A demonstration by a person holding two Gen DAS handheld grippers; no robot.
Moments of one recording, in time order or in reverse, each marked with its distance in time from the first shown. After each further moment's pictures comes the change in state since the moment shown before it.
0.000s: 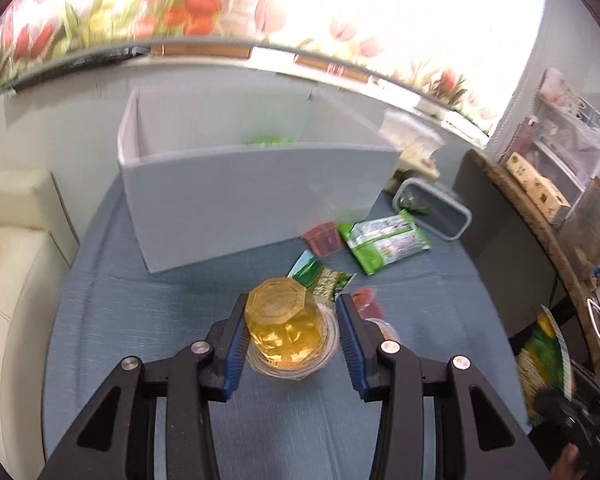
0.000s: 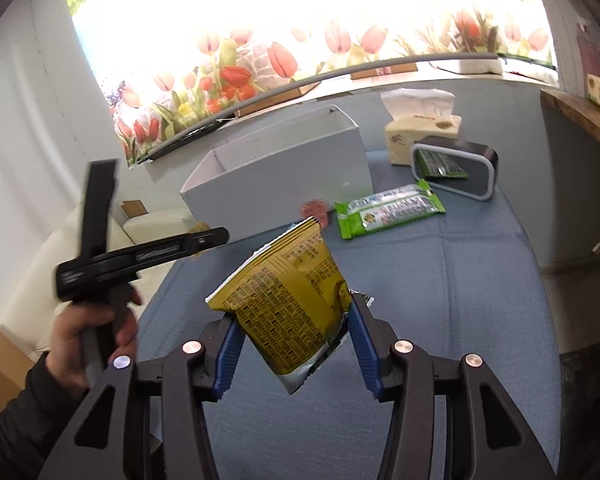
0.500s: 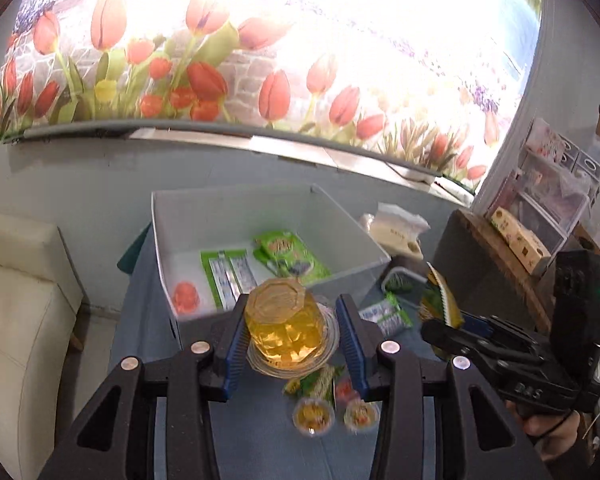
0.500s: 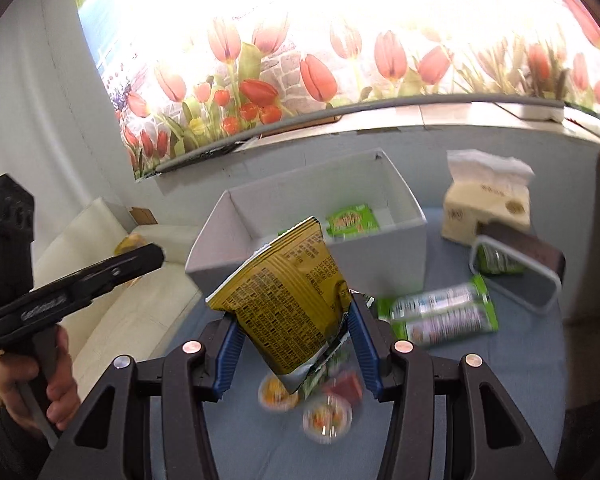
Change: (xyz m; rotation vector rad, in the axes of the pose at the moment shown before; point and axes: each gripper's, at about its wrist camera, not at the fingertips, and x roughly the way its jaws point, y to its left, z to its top) left arm -0.052 0.021 0.096 -0.003 -0.138 -0.036; right arm 0.085 0.026 0.127 -0.078 0.008 0.042
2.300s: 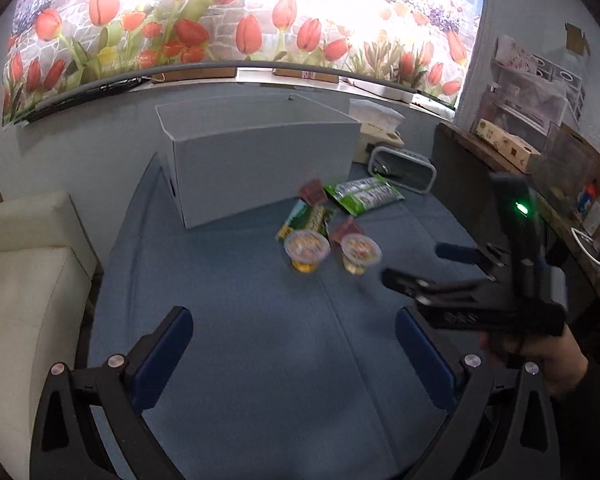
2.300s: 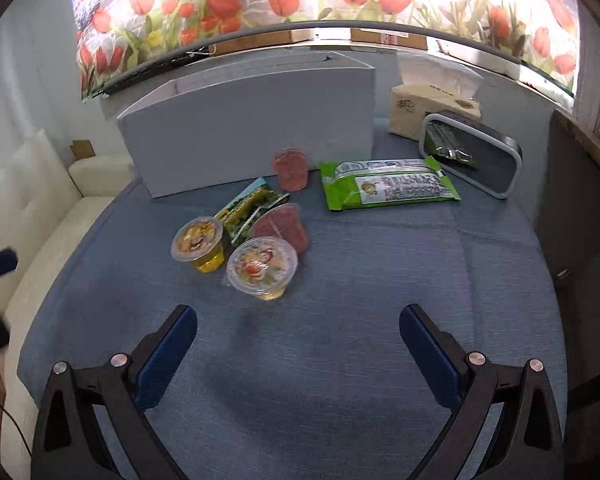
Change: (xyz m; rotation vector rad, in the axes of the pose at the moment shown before) left arm -0.051 -0.026 -0.178 0.137 0.110 0.033; right arm 0.018 0.003 -0.143 -0.066 0.138 -0.254
